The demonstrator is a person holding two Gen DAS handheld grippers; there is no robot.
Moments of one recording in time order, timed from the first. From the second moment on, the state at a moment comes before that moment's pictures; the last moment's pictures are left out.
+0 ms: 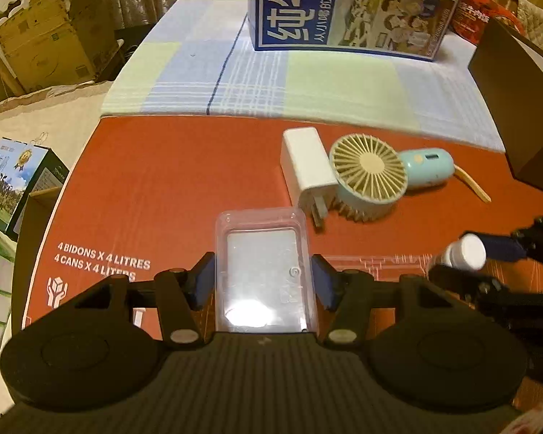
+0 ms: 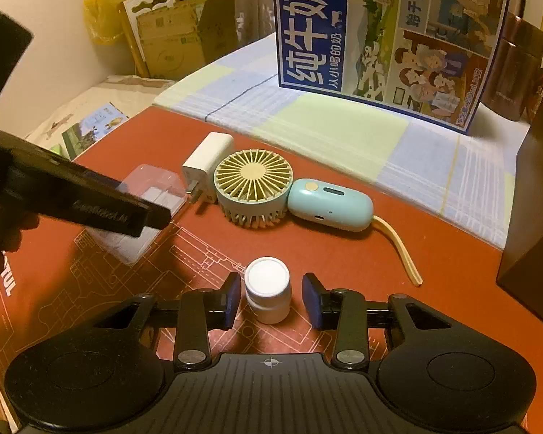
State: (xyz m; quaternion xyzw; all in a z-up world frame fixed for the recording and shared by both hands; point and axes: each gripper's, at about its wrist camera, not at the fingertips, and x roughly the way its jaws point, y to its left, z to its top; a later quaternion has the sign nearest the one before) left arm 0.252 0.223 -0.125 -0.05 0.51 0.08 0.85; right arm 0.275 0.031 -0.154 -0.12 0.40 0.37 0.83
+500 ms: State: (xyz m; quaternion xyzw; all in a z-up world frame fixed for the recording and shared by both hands) left arm 0.224 0.209 -0.123 -0.04 0.52 0.07 0.85; right arm 0.273 0.028 -0.155 -0.12 0.40 0.37 0.83
